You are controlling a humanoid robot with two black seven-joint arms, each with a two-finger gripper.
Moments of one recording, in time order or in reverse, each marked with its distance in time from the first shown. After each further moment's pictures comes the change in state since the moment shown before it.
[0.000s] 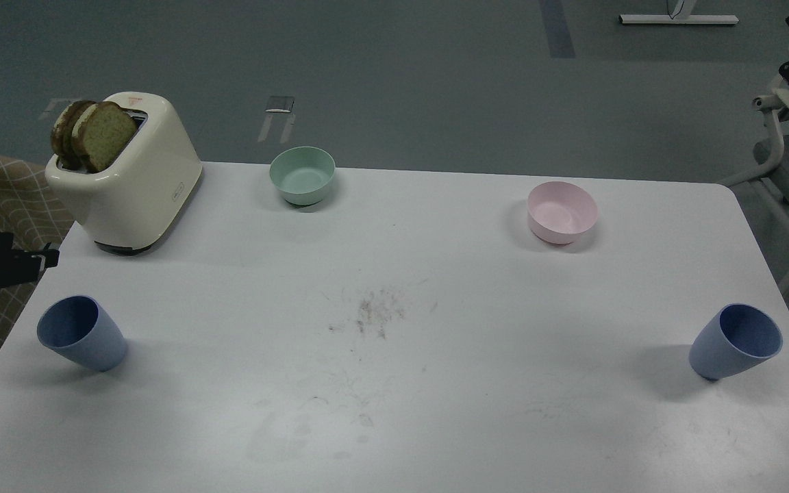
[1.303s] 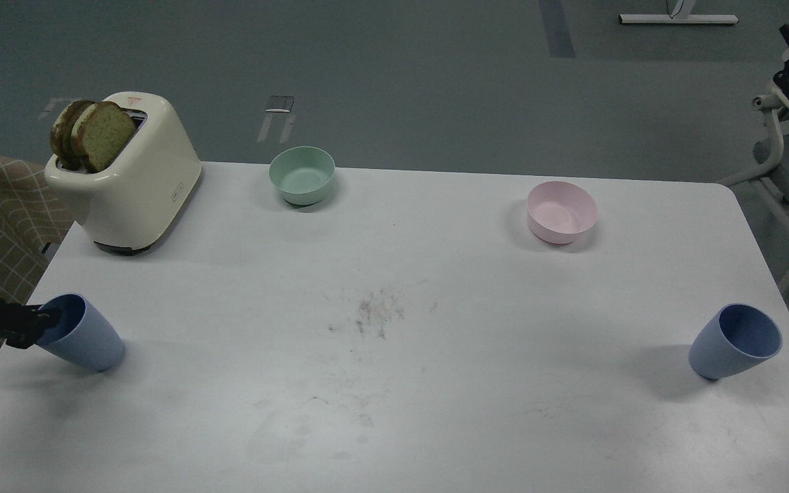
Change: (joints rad) left arm 0.047 -0.131 0.152 0.125 -0.020 0.086 0.000; right arm -0.012 0.008 0.000 -0.008 -0.002 0.000 0.000
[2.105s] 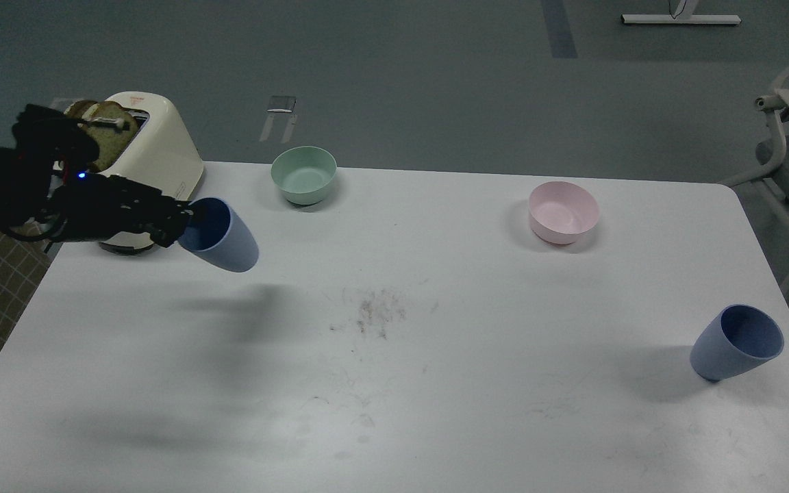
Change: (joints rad) left arm -0.477 -0.337 -0.010 -0.138 0.122 -0.213 0.001; right arm -0.090 -0.095 0.090 0.005 0.002 0.000 0.000
